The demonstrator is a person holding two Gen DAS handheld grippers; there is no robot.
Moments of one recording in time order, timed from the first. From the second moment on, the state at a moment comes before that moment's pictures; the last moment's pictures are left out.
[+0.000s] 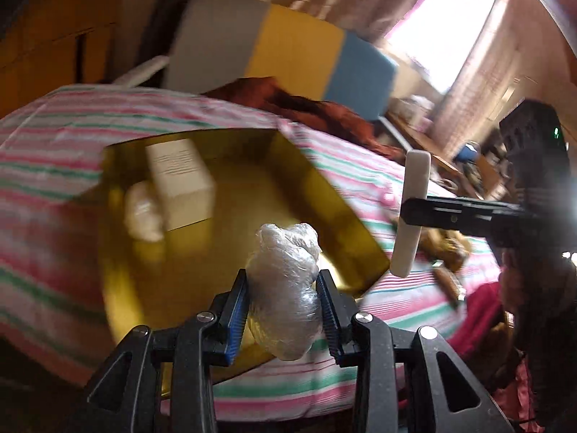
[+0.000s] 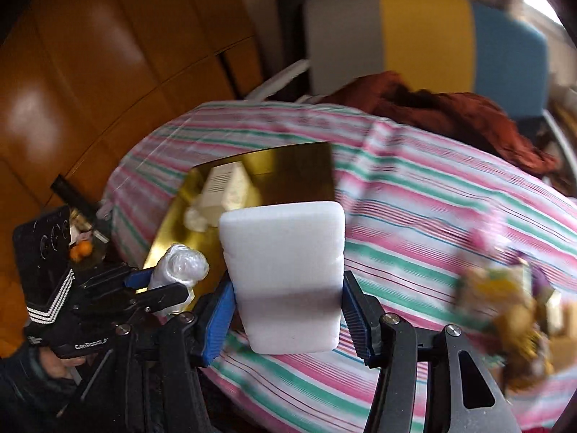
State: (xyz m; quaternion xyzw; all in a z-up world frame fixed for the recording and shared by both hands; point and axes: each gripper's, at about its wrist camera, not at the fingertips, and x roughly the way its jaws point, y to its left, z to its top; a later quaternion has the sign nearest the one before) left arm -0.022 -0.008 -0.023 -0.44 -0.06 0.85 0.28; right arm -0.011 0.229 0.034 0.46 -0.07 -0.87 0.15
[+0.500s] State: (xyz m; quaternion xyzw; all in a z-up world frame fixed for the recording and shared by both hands) left arm -0.028 -0.074 -0.029 -0.43 -0.10 0.88 0.16; right arm -0.068 0.125 0.000 0.51 -0.08 -0.82 0.23
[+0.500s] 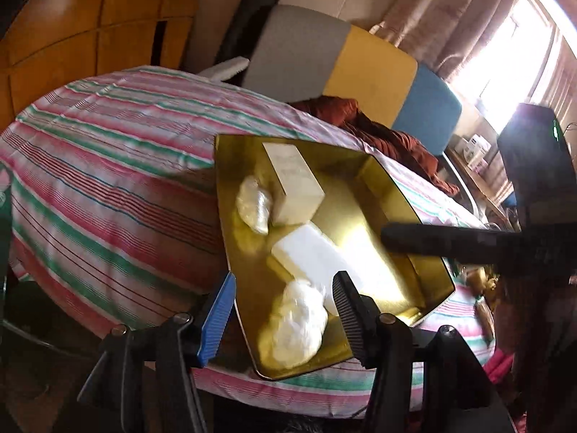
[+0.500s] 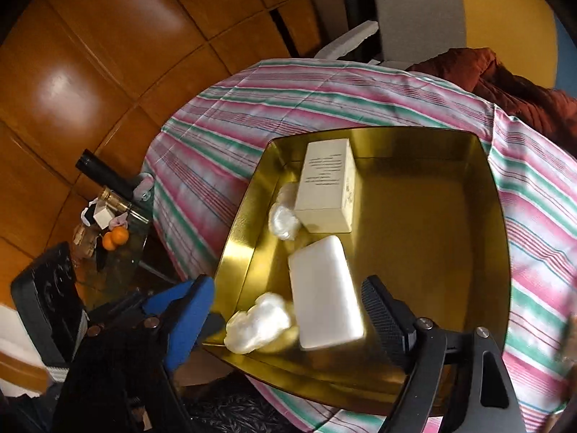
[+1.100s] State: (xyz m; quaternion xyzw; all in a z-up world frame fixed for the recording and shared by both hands) left arm -0.015 -0.059 0.008 -0.37 -0.03 0.92 0.08; right arm -0.002 0.123 0.014 0.34 0.11 -0.93 0.02
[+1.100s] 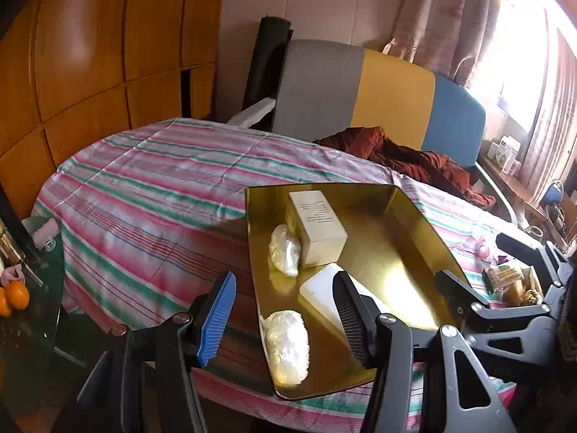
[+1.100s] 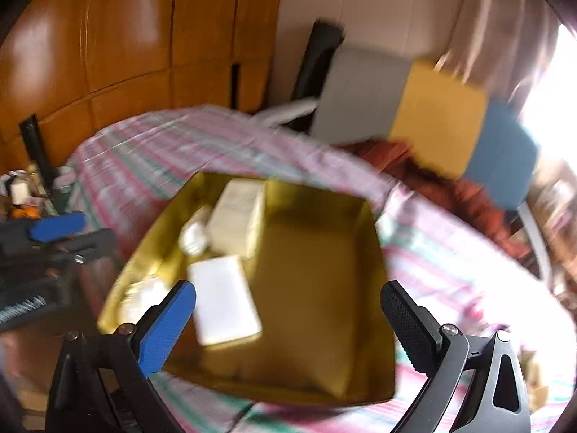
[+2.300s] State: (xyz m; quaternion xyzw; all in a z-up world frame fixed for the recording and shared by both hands) left arm 0.002 0.041 0.006 -0.37 0.09 0.90 0.20; right arm 0.053 0.255 -0.003 0.34 -0.03 -0.94 -0.07
